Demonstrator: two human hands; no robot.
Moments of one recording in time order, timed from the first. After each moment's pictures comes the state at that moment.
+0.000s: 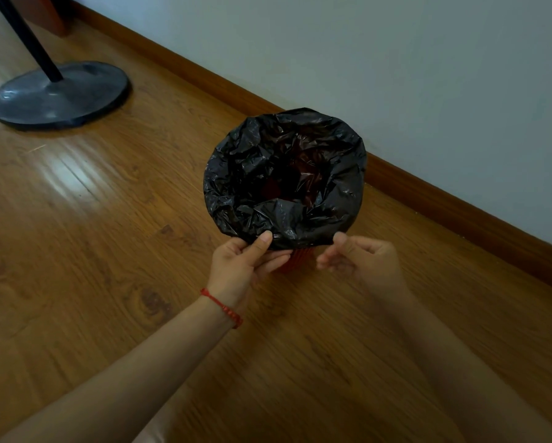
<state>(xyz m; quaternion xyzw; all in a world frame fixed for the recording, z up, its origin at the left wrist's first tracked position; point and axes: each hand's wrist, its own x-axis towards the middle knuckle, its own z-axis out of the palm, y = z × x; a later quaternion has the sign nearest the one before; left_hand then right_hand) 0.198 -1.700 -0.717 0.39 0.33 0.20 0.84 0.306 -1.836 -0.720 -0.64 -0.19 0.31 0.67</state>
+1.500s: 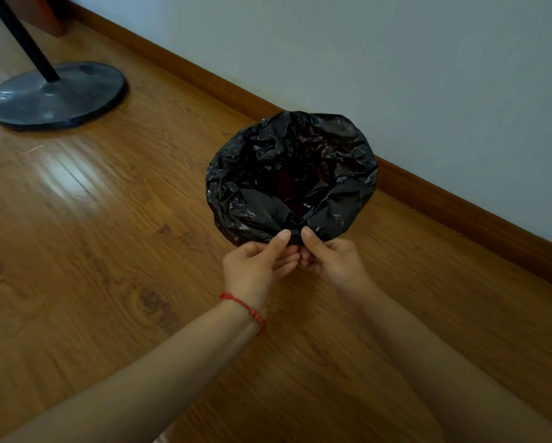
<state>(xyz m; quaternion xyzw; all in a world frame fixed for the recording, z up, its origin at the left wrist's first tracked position) 0.204 -1.727 -0.706 0.40 0.42 0.20 0.79 0.294 -1.806 -0.738 -0.64 -0.17 0.35 0.67</state>
